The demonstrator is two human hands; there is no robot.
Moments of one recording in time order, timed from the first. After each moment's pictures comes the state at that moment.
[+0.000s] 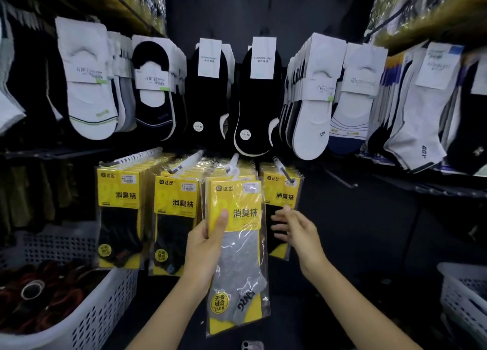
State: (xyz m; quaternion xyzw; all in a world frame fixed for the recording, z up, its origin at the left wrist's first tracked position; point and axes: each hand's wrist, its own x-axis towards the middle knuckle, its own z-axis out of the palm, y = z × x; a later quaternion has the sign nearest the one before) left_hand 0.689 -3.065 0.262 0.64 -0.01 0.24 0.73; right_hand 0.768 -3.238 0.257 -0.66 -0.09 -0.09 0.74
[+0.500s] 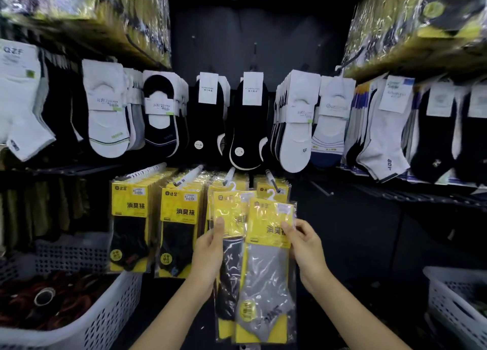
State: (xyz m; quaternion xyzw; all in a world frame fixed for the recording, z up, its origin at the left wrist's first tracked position) left_hand 0.656 -3.083 0.277 0.67 0.04 0.20 0.71; right_hand 0.704 -3.258 0.276 -0.63 -0.08 -0.10 0.76
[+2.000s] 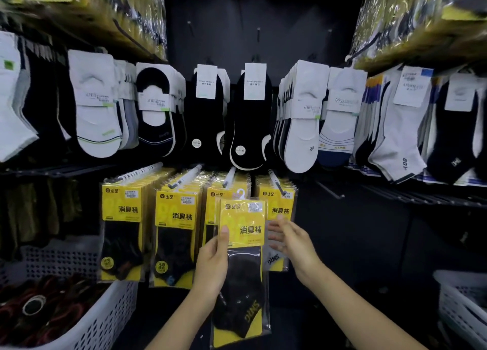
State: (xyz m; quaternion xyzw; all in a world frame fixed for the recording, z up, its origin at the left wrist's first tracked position) left_hand 0.692 -3.081 0.255 0.69 0.01 0.22 0.69; right_hand 0.753 -3.241 0.274 -0.66 -0.09 -0.02 0.75
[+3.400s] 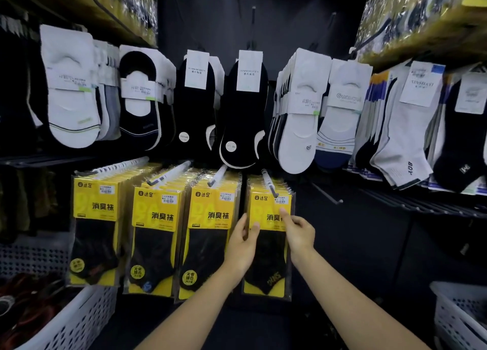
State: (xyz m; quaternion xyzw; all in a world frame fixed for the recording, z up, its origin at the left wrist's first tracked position) left_hand 0.789 -3.138 0.245 0.71 -0.02 0.14 0.69; right_hand 0.836 -3.257 0.268 -0.67 0.08 -0.16 0.72
